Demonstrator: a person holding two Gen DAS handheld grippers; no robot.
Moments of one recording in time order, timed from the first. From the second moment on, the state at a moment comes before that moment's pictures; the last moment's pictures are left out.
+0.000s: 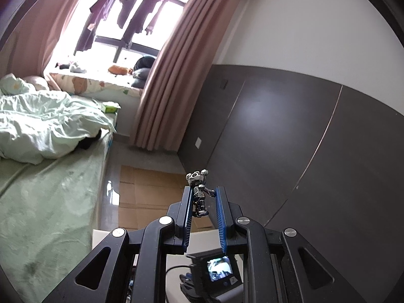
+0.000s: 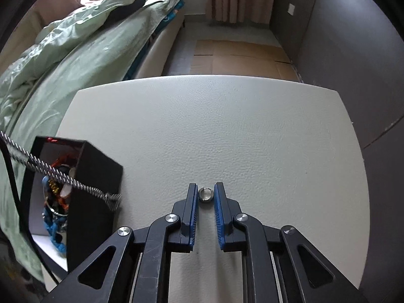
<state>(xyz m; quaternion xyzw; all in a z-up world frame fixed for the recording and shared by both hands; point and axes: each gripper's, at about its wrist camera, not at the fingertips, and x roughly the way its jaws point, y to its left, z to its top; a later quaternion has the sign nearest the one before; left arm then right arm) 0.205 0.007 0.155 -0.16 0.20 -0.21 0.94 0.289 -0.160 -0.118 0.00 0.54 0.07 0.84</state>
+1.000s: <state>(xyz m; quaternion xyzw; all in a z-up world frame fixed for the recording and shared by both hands) 0.203 0.040 0.086 -0.12 0.29 -0.13 0.94 0.242 -0.149 -0.041 0.10 0.44 0.20 0.87</state>
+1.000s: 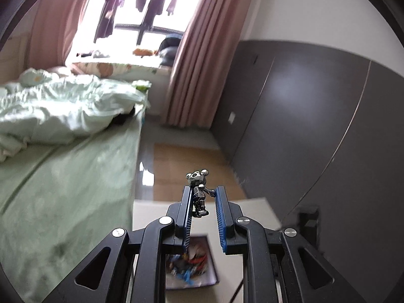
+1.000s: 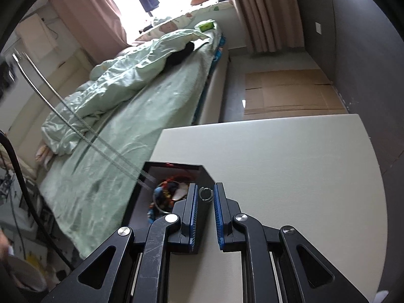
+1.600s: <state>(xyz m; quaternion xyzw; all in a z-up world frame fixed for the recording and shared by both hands) 0.218 0.047 -0.035 -0.18 0.46 -0.11 0.86 0.241 -0.135 -0.047 0.12 0.45 0.24 0.85</state>
